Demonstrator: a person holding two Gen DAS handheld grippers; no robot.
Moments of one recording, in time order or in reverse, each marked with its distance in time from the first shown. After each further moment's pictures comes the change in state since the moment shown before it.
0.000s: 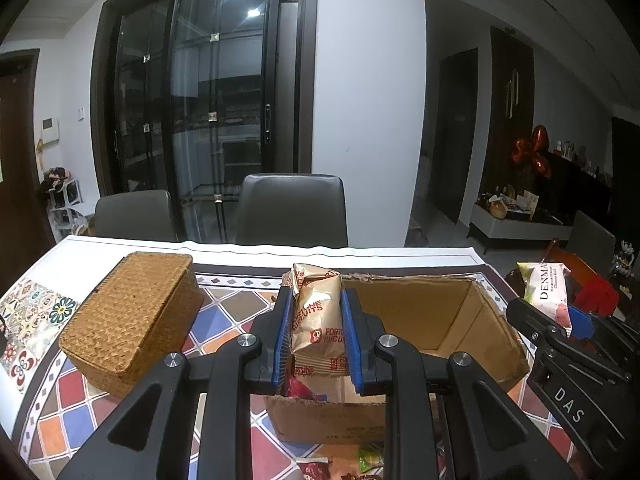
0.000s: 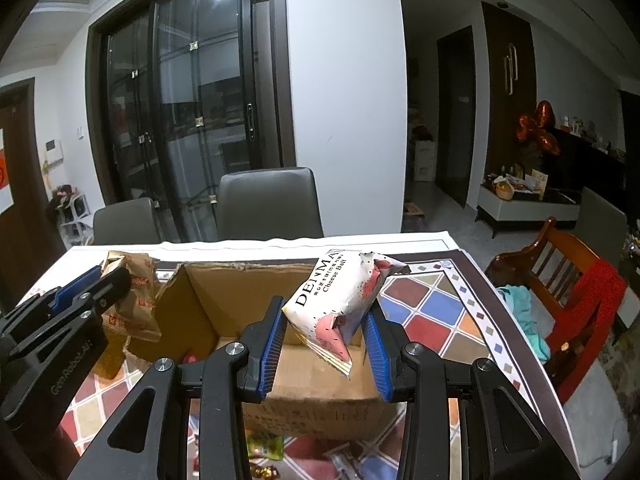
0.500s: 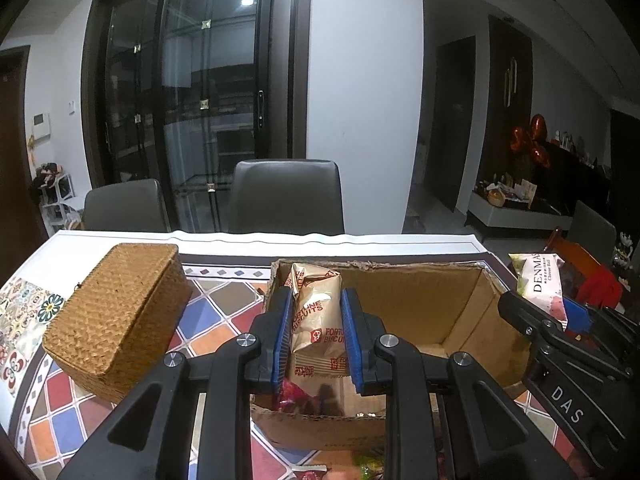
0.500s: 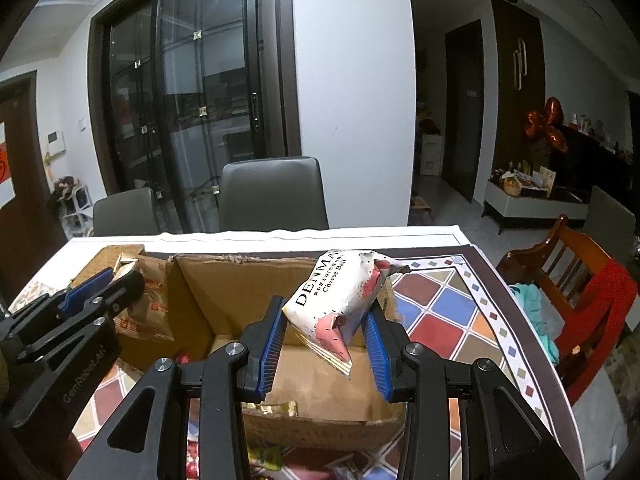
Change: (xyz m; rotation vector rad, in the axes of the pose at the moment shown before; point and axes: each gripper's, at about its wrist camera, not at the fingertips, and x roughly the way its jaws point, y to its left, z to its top) left arm 0.029 -0.005 -0.005 0.010 0.044 -0.018; right arm 0.027 0.002 -0.001 -0.015 0.028 0.020
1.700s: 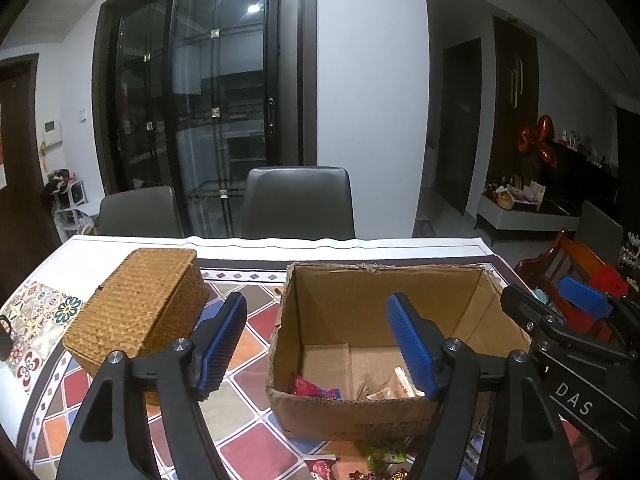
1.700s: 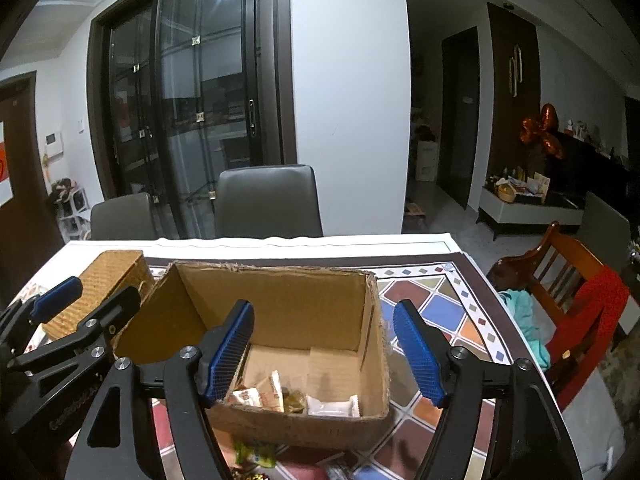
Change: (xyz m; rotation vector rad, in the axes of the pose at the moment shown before) left arm -0.030 0.003 0.000 0.007 -0.026 0.049; right arm -0.019 -0.004 0.003 -0.002 -0.027 -0.022
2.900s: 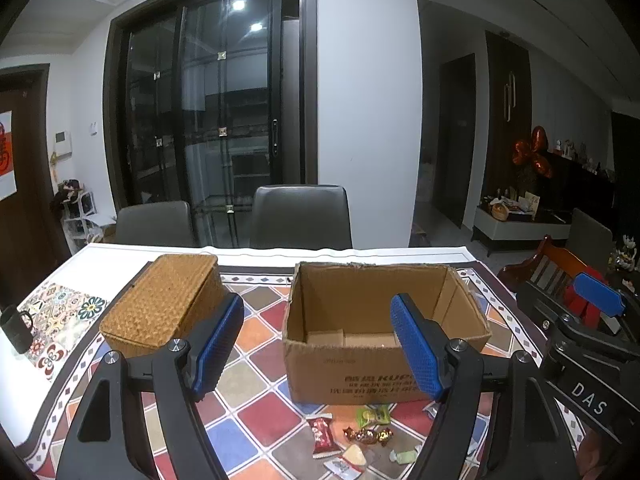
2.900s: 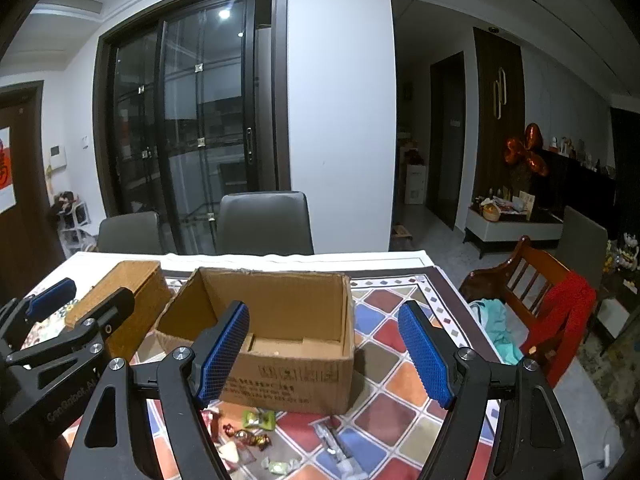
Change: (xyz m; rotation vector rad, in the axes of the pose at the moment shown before) left arm -0.080 -0.001 -0.011 -0.002 -0.054 0.006; right arm -0.092 -0.005 -0.016 -0.006 -0.087 -0.029
